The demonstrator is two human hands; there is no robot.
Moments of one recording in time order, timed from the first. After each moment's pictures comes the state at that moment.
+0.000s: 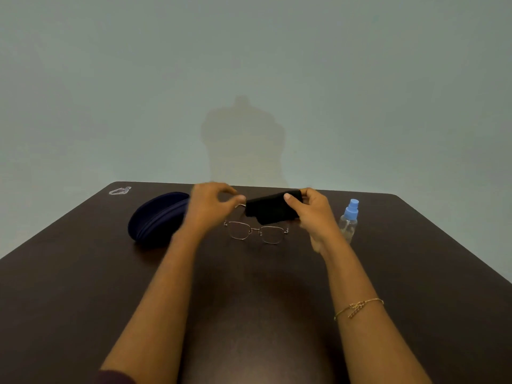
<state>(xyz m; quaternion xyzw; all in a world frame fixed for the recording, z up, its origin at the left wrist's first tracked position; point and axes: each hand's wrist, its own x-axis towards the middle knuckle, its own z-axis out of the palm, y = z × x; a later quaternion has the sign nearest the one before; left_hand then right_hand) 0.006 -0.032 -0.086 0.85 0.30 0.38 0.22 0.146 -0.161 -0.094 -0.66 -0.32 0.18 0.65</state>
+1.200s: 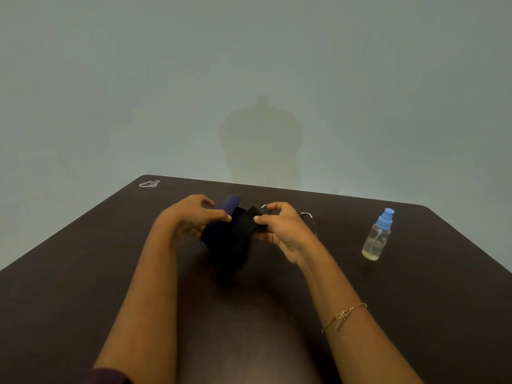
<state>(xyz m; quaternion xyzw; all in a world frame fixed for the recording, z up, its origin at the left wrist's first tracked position) -0.061 0.012 -0.088 0.74 0.44 0.13 0.50 0.076 -0.115 -0.099 -0.59 -0.30 0.41 0.62</state>
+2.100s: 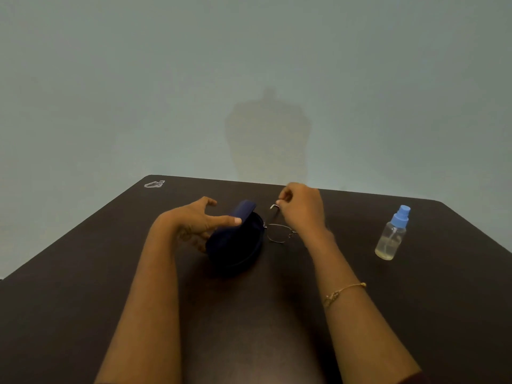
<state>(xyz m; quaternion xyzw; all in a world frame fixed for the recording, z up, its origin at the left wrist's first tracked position) -0.074 0.020 -0.092 0.73 0.44 0.08 0.53 0.103 -0.084 -0.099 -0.80 -0.44 -0.04 0.41</state>
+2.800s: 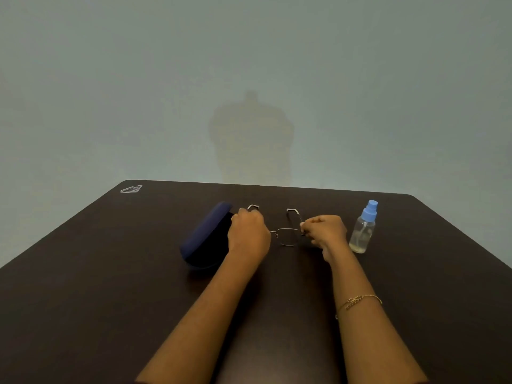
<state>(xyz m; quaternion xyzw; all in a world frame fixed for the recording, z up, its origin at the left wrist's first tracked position) 0.042 -0.067 -0.128 0.88 0.41 0.22 0.07 0.166 -0.142 -0.132 -0.81 -0.17 0.16 0.54</state>
